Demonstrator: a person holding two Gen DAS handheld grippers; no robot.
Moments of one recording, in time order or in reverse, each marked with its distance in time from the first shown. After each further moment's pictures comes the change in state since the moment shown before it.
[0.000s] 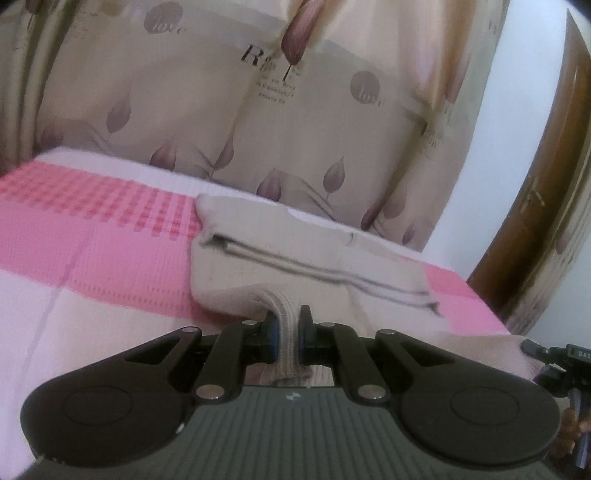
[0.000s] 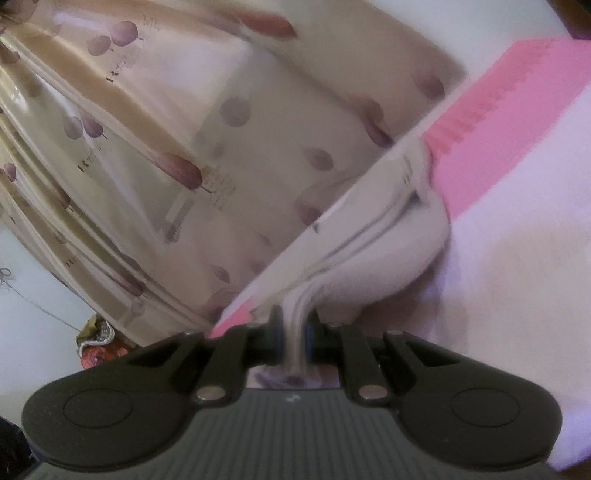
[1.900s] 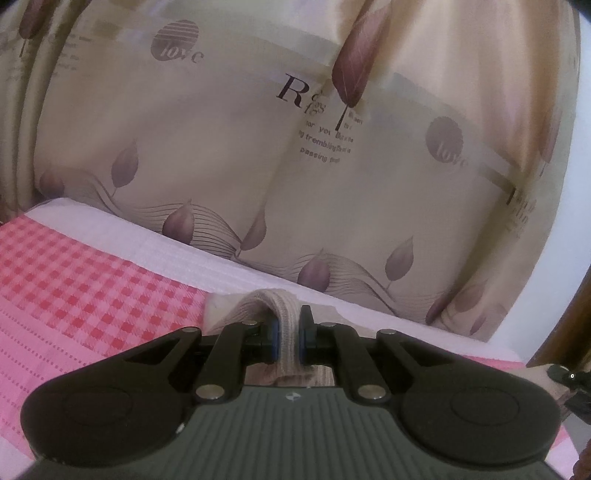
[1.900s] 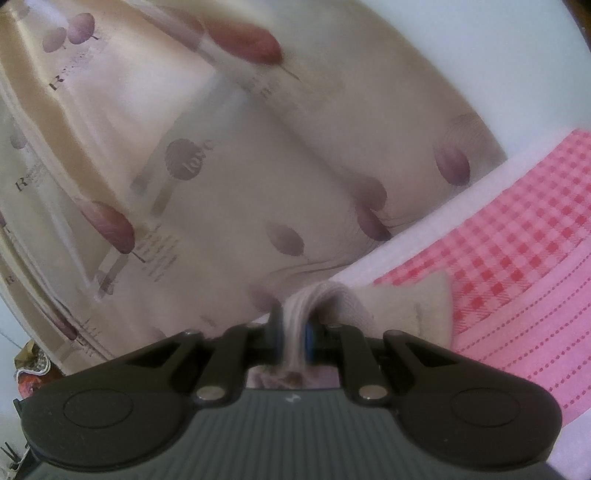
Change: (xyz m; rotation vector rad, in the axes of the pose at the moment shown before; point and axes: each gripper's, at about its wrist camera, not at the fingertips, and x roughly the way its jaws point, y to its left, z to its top) left arm 0.141 0.002 0.105 -0.070 -0.134 0.192; right arm 0.147 -0.018 0.152 -0.118 -0.056 -0.152
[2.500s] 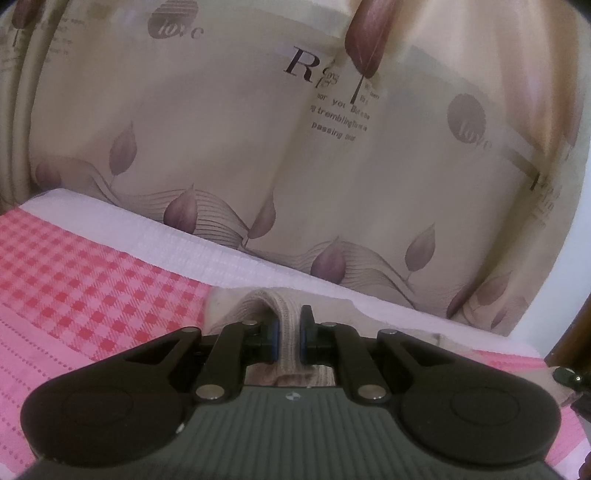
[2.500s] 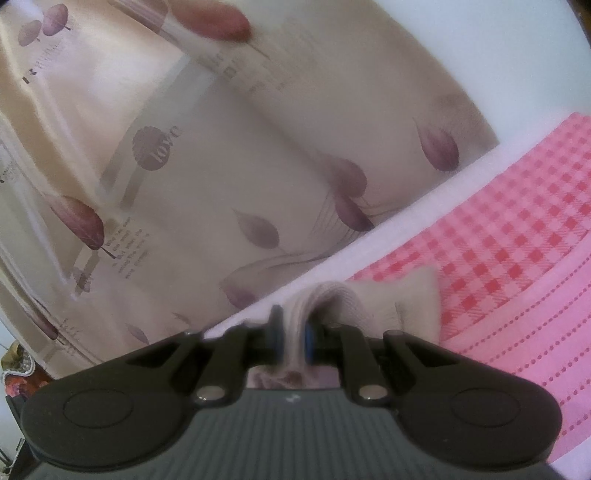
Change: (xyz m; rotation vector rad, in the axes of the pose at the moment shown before) left arm 0.040 0.000 -0.004 0.004 0.035 0.043; right arm 0.035 -0.022 0.004 0.009 0.018 -0.040
